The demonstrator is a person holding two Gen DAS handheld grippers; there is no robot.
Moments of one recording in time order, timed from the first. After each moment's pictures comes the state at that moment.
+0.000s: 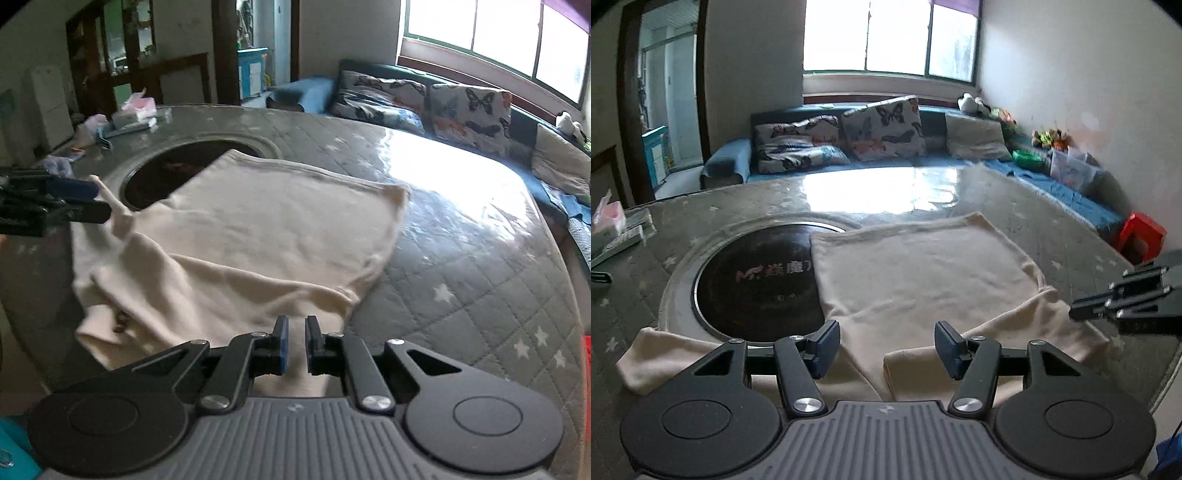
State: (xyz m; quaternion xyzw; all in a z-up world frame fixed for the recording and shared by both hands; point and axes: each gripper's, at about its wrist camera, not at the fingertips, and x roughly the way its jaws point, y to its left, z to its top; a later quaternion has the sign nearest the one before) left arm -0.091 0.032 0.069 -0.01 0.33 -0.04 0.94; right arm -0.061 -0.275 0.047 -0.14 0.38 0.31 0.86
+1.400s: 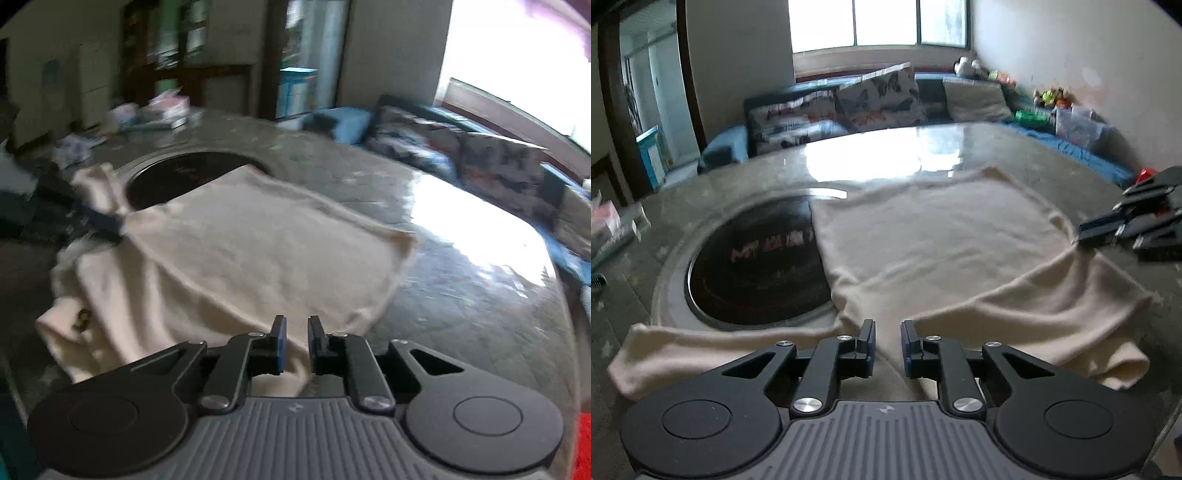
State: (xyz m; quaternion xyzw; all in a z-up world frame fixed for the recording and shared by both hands) left arm -0.075 0.029 0.037 0.04 0.35 -0.03 0.93; right arm -0.026 -0.271 0.041 -0.20 0.32 0.38 0.84
